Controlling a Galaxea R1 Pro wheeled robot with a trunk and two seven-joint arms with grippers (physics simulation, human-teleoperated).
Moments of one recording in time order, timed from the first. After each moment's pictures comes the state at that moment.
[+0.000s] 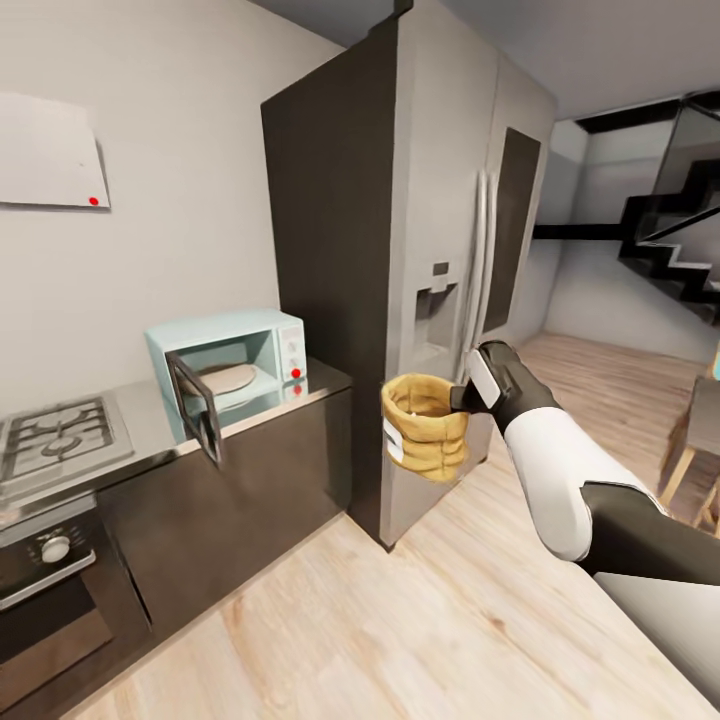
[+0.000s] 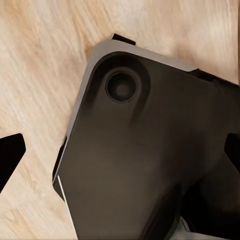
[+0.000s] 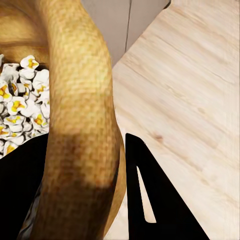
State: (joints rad) left arm 0.00 0.02 0.00 -0.08 0.37 -0.05 -0.02; right arm -1.32 0.08 -0.14 -0.49 -0.10 1.05 -0.38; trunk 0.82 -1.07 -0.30
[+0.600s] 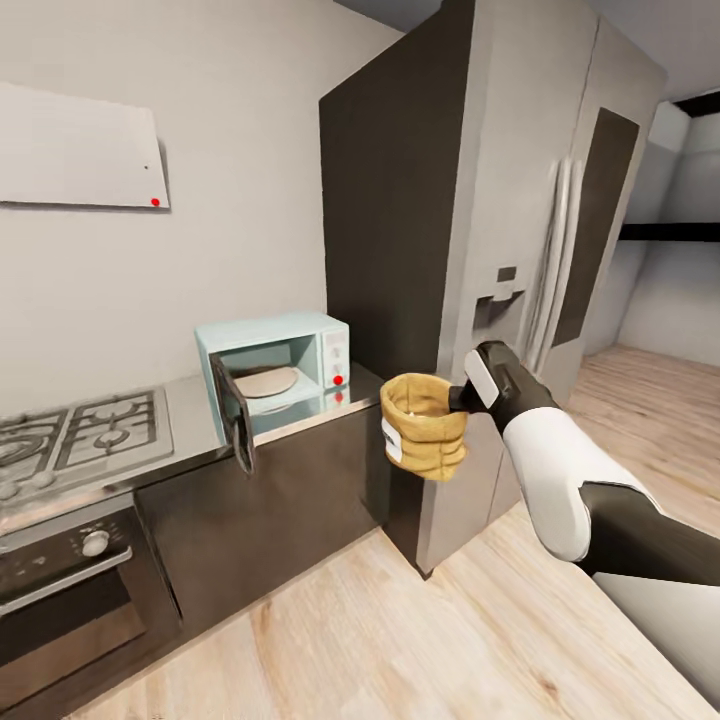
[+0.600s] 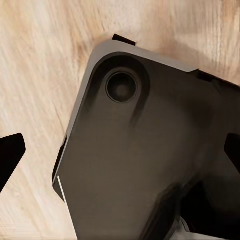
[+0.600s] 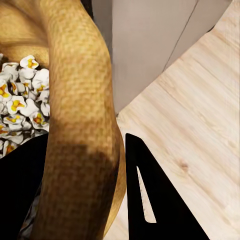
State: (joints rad) left arm 0.00 0.02 0.01 -0.08 0.36 -0.05 -0.02; right arm -1.32 0.09 -0.14 -0.49 -0.10 1.05 -0.38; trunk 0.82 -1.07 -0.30
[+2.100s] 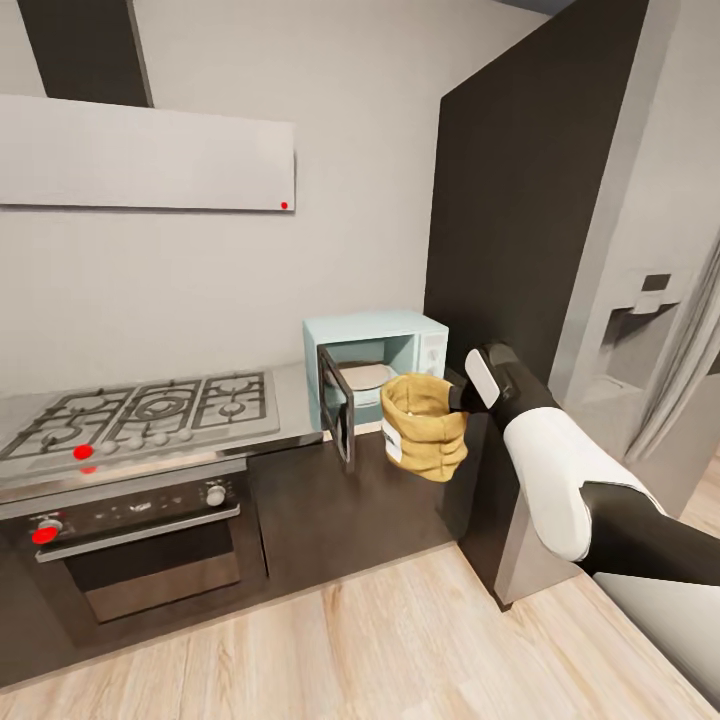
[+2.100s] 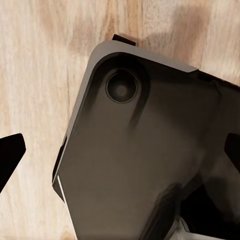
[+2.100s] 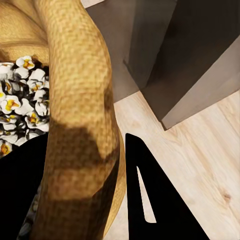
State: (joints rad) left arm 0.00 0.02 0.01 -0.08 0.37 -0.05 -0.02; right arm -1.32 0.09 -0.14 -0.49 -0.10 1.05 -0.37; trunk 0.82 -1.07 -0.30
